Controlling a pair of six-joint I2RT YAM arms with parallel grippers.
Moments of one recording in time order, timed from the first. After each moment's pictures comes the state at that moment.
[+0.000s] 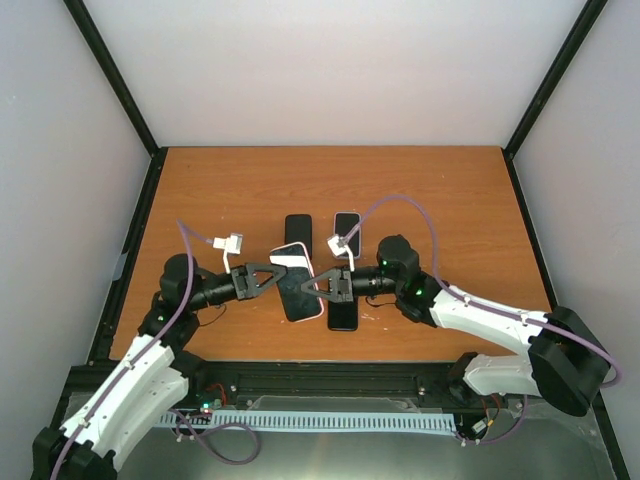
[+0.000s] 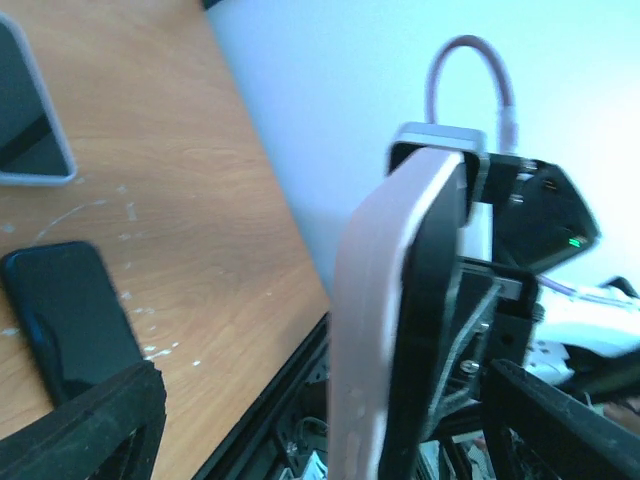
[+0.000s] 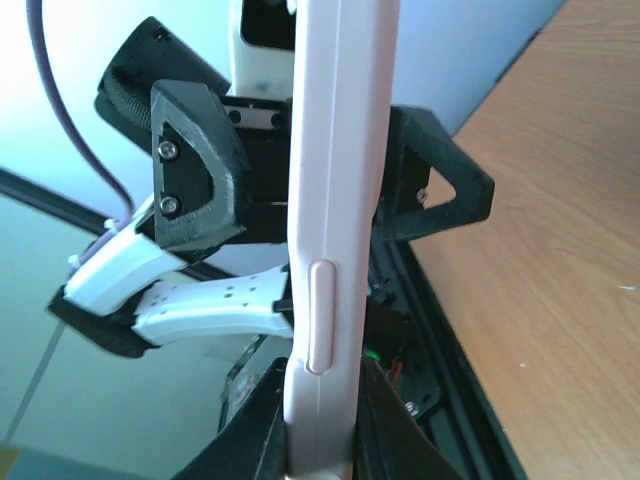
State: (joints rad) left arm -0.36 0.63 0.39 0.05 0.80 -0.95; right arm 0.83 1.23 0.62 0.45 -0.78 0.85
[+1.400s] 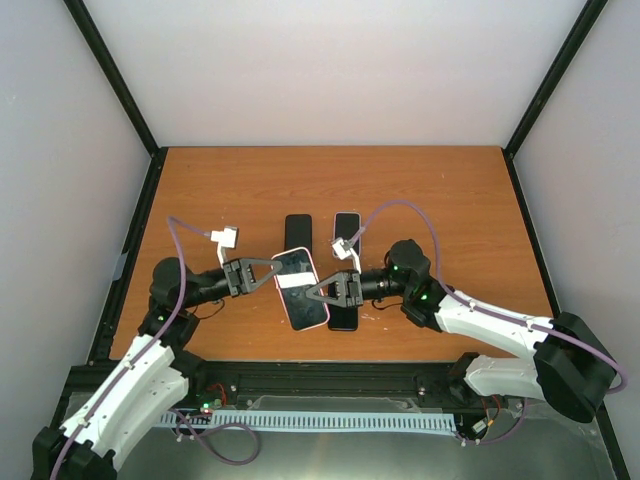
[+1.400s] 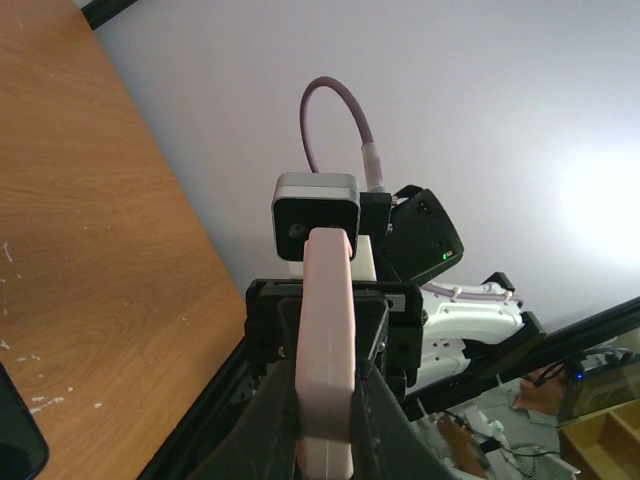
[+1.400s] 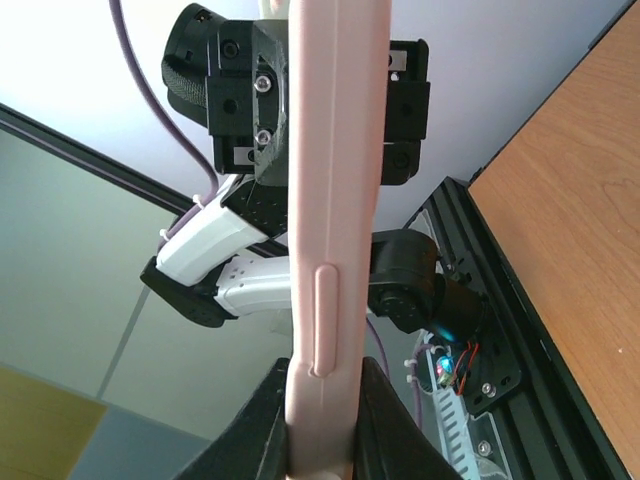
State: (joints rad) left arm -0.36 0.61 0.38 0.33 0.89 -1.15; right arm 0.82 1.18 0.57 0.60 -0.92 1.01
